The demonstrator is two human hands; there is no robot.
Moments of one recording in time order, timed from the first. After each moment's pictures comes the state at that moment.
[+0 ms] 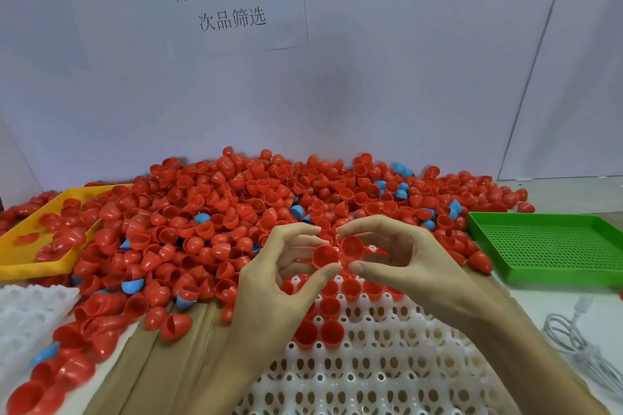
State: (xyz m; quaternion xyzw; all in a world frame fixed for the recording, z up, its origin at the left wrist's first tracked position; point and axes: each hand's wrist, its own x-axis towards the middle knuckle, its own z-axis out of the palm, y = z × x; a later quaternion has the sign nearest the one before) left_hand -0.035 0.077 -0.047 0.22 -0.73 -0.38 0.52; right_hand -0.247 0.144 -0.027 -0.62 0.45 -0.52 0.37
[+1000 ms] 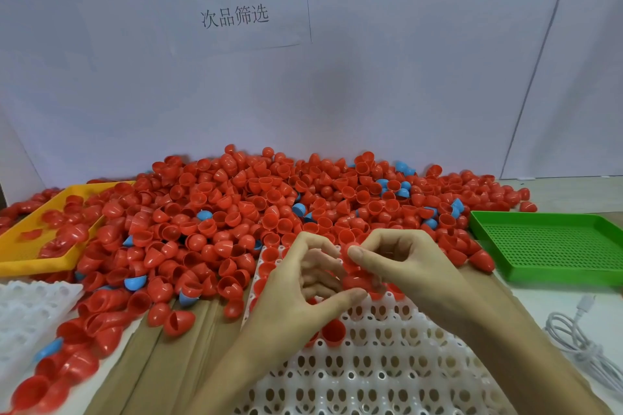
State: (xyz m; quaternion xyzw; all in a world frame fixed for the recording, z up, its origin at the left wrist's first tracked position) left_hand -0.038 0.076 -0.052 0.22 -0.73 -0.53 0.36; right_hand -0.239 0.147 -0.029 -0.56 0.51 -0.53 0.38
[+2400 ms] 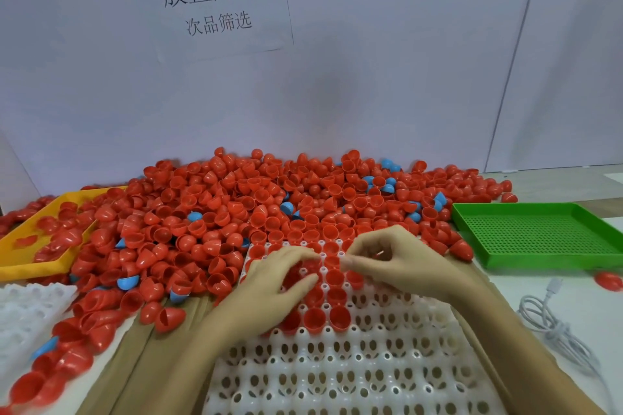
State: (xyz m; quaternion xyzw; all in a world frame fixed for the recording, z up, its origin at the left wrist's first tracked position) left_hand -0.031 0.043 -0.064 0.29 -0.90 -0.26 0.17; right_hand -0.271 0.147 -0.033 -0.66 0.56 -0.38 0.33
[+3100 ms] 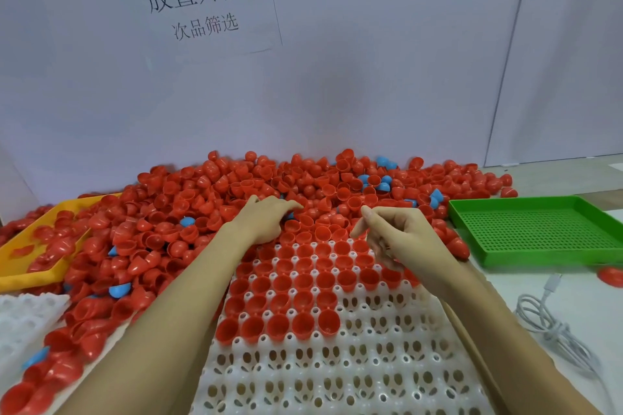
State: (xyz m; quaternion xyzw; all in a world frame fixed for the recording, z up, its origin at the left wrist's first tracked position) left_hand -0.102 -0.096 -0.045 0.34 -0.94 0.03 -0.01; right_hand -0.286 0.141 -0.037 -0.54 0.53 -0.57 0.32
